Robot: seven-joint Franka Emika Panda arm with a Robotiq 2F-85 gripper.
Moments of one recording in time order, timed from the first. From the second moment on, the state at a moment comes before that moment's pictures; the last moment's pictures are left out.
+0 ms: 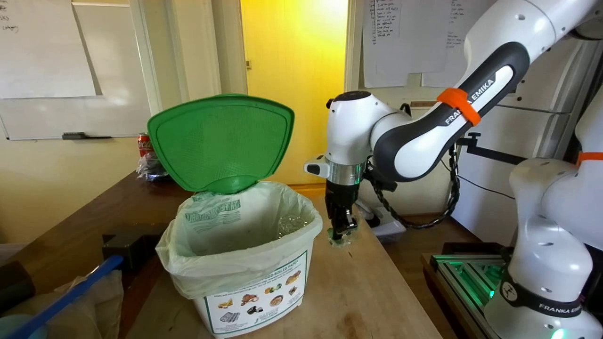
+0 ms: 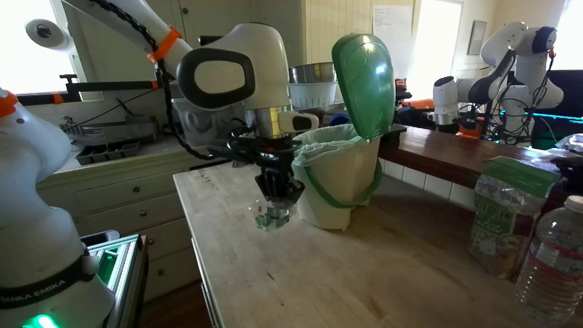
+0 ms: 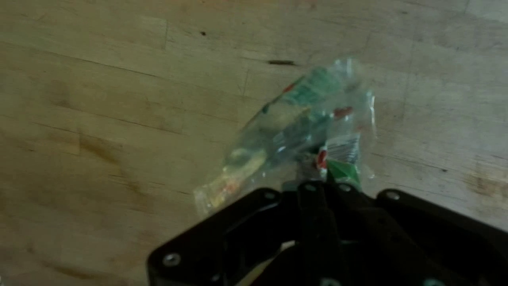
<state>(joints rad) -0.12 -0.25 -0.11 -2.61 -0.23 2.42 -0.39</state>
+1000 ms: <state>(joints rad) -0.04 -0.51 -0.03 -2.61 -0.23 2.29 -0.33</state>
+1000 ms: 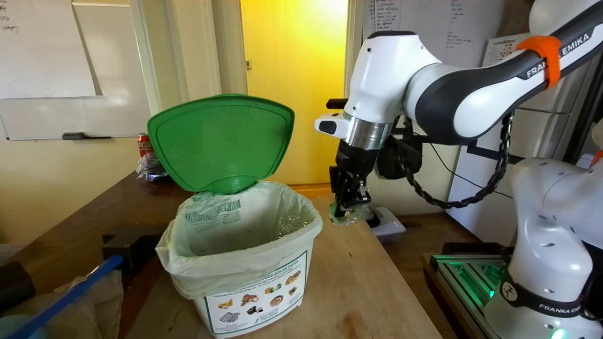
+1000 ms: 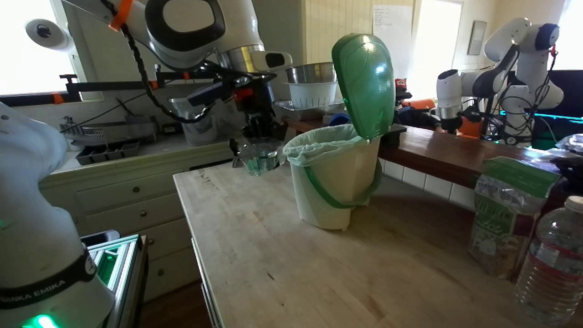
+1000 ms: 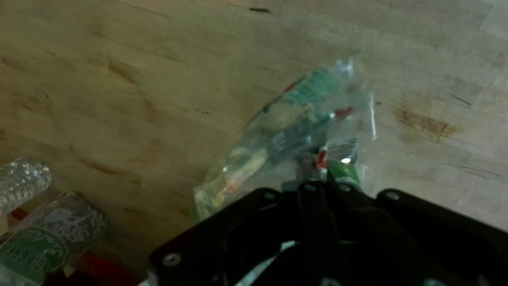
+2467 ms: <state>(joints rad) 0.10 -0.25 -0.03 -2.40 -0.14 2.86 -0.34</state>
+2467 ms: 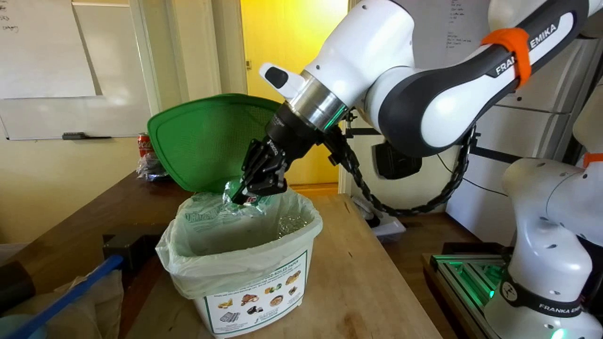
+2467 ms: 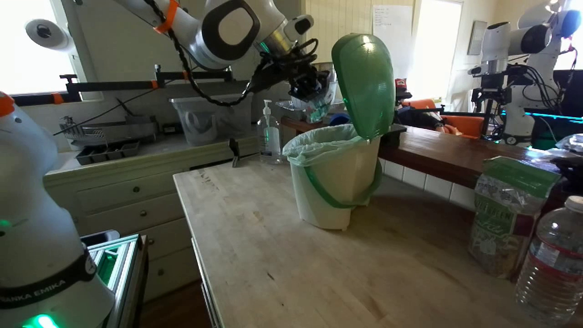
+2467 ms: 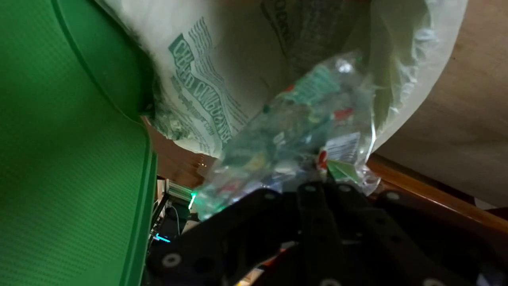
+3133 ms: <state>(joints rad) 0.12 -0.14 -0.04 -2.31 -0.09 2.88 -0.34</state>
